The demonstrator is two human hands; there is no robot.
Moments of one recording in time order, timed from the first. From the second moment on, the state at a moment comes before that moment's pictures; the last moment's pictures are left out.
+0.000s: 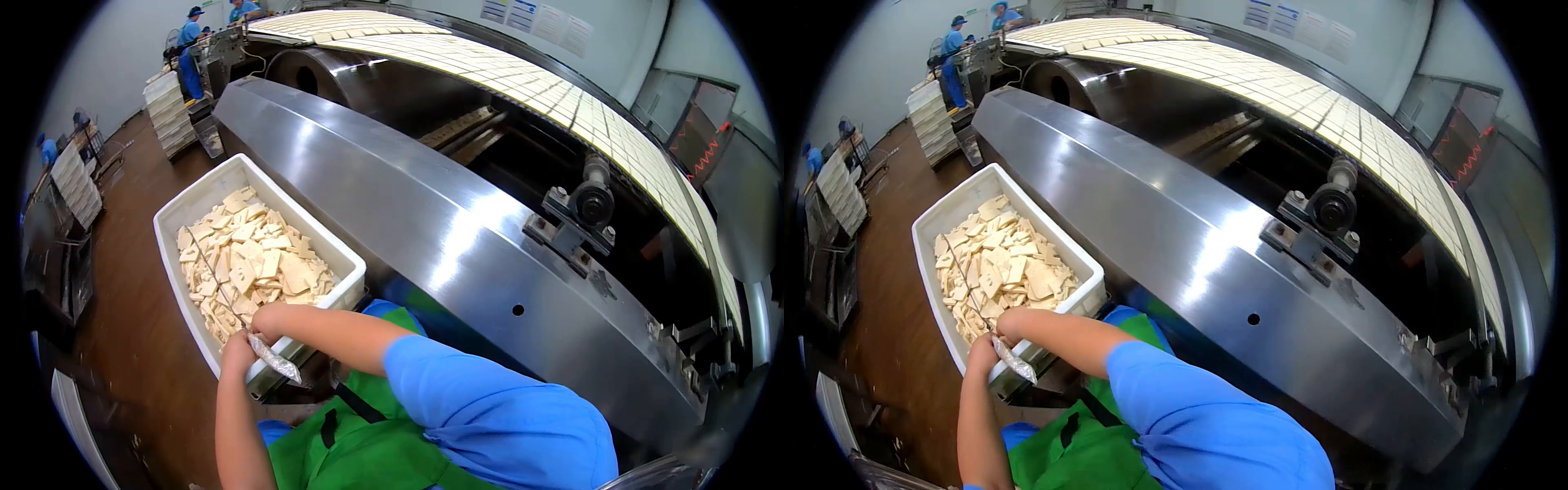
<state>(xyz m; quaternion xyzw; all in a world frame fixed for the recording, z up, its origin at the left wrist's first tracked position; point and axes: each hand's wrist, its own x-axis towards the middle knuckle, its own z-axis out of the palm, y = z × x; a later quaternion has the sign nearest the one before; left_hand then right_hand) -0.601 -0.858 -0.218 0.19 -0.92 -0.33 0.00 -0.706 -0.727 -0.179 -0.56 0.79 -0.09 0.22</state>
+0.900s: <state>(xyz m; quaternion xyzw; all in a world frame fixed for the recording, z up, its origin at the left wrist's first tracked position) -0.591 -0.836 -0.172 0.22 -0.93 -0.29 -0.11 -0.713 -0.738 -0.189 -0.56 0.78 -0.03 0.28</state>
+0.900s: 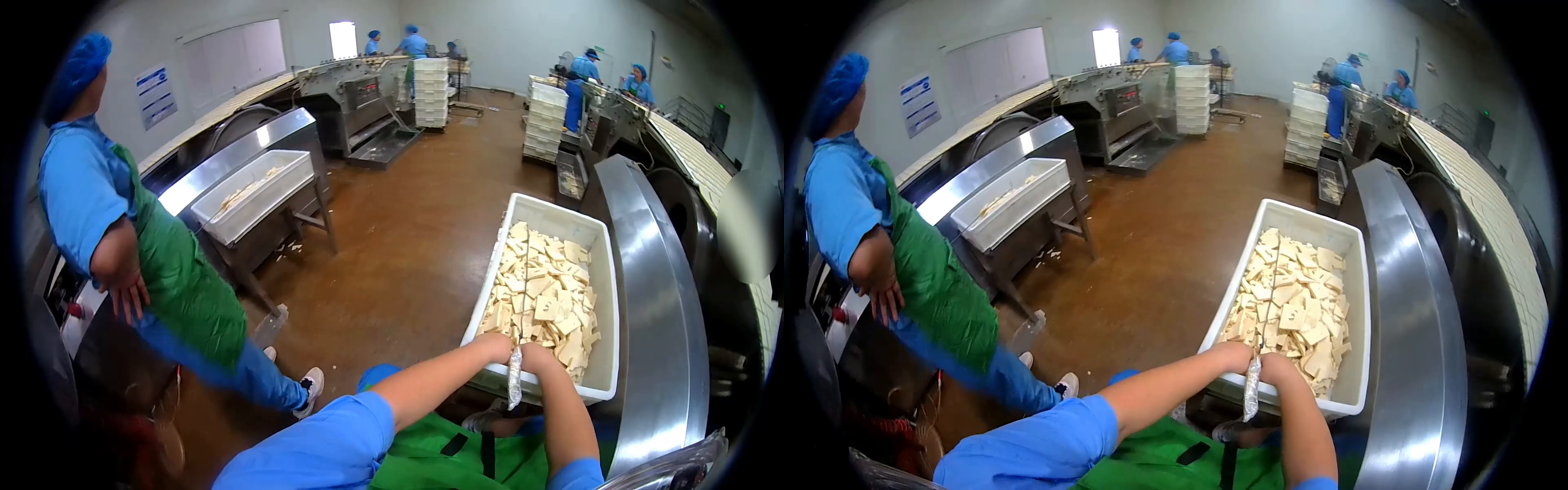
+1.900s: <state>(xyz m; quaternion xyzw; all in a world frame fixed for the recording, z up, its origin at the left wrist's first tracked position) -0.592 -0.835 -0.154 0.22 -0.92 -0.24 -0.20 -0.711 -0.737 -0.176 -0.51 0.81 0.04 0.27</state>
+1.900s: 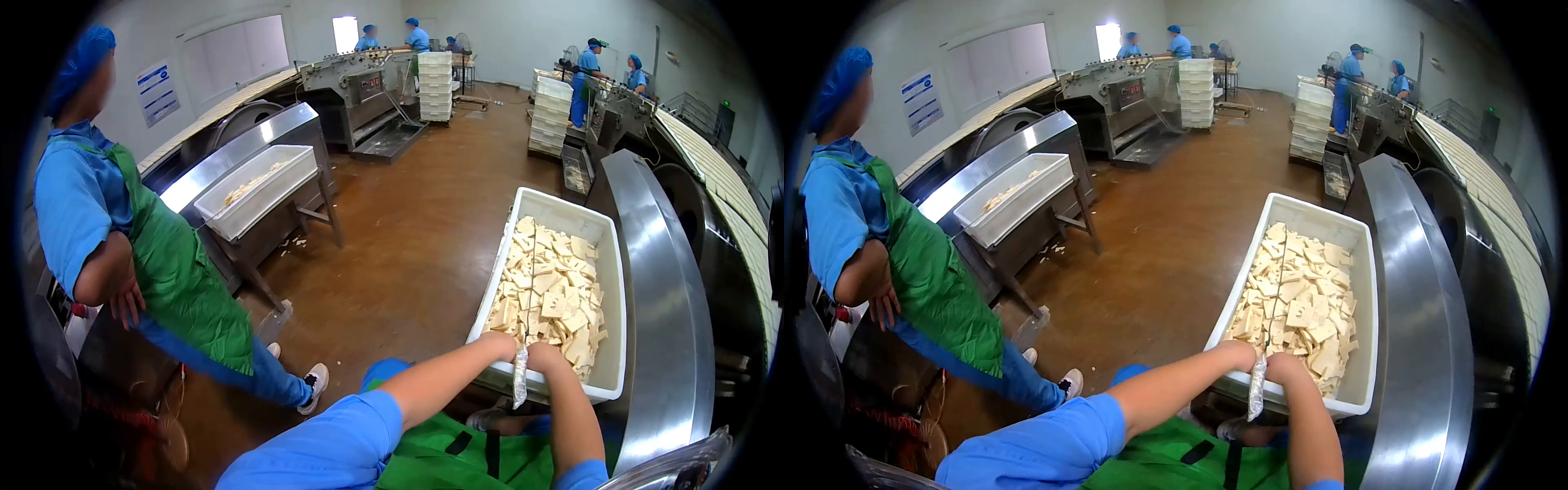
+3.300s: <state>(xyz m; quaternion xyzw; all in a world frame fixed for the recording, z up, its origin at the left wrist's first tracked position) -0.589 -0.835 -0.162 0.23 -0.93 -0.25 -0.14 -0.706 -0.736 -0.174 -0.55 0.80 -0.01 0.23</state>
